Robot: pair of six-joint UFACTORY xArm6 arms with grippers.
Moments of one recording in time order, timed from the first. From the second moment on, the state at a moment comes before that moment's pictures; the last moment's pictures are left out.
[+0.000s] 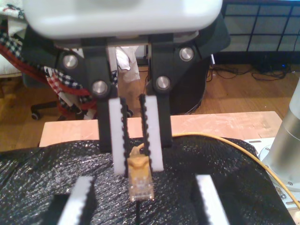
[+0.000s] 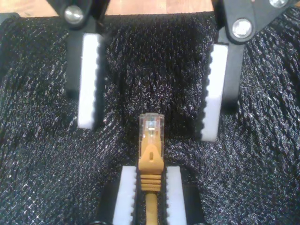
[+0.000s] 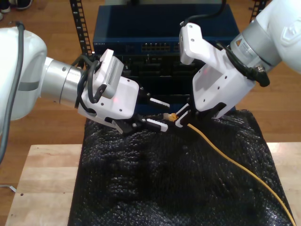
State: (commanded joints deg) left arm 2.9 -14.5 -48.7 -67.0 90.0 -244.0; right arm 14.3 -20.4 -56.7 35.0 73.1 -80.5
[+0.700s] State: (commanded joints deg) left arm 2.9 -14.5 -48.4 -67.1 90.0 -244.1; right arm 14.3 -20.4 -56.2 35.6 73.1 -80.5
